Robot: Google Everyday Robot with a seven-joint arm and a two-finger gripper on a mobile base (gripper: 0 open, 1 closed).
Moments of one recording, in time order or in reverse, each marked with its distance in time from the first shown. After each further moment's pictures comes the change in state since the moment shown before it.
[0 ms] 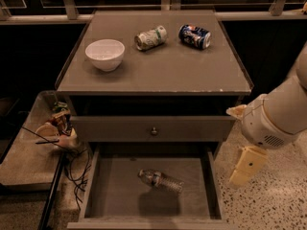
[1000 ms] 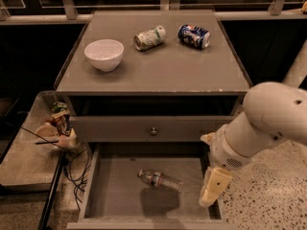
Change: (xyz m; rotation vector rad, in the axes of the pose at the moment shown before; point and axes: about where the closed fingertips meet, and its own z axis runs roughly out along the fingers) arm 0.001 0.024 0.101 -0.133 -0.014 0.010
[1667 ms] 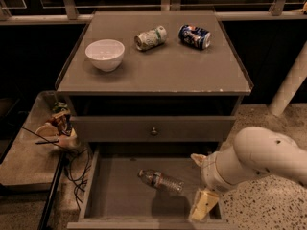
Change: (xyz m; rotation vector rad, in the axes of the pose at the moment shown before) arm 0.017 0.009 0.093 0.016 -0.100 -0.050
